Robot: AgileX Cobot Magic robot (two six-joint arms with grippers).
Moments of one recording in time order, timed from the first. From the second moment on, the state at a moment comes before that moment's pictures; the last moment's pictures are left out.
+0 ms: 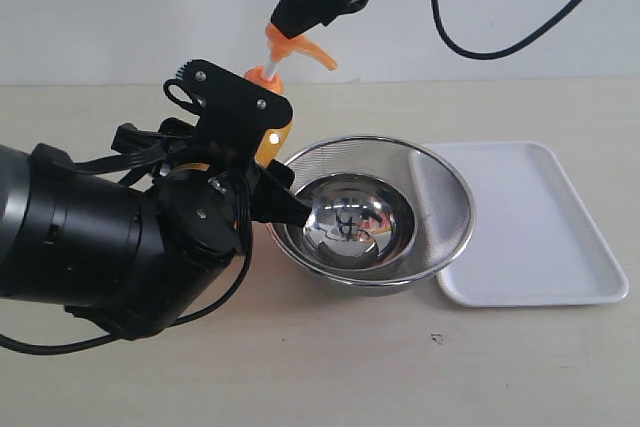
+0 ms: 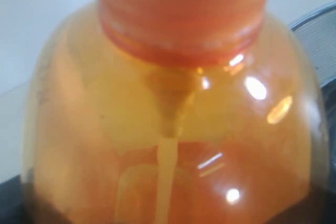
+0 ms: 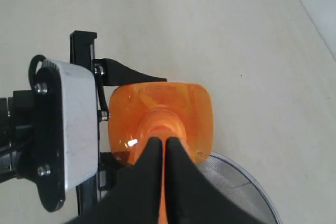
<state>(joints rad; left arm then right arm) -0.90 1.81 -0.87 -1.41 -0.83 1.24 0.49 1.78 -1.76 0.62 1.10 -1.01</state>
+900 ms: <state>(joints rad) -0.90 1.81 -0.88 -1.42 -0.83 1.24 0.49 1.79 -1.76 0.63 1.11 -0.98</state>
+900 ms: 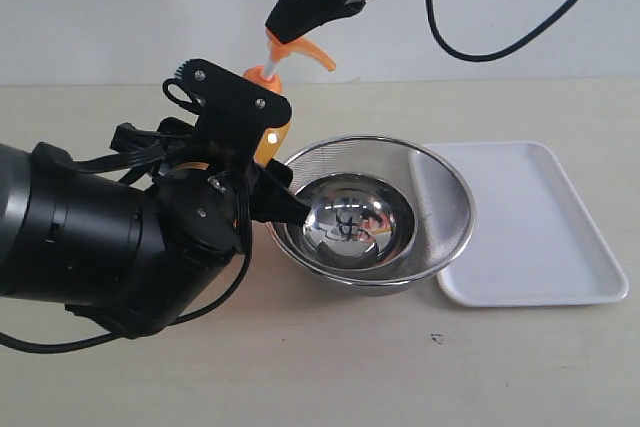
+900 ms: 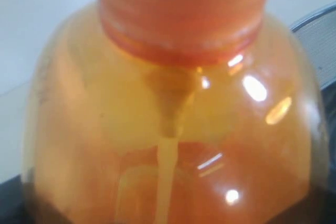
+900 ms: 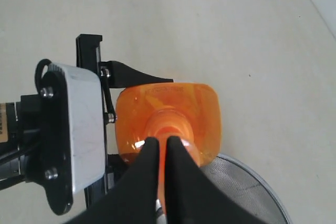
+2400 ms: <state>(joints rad) -0.90 1.81 -0.88 -1.42 -0.83 1.24 0.49 1.81 -1.83 0.53 1.06 -0.95</state>
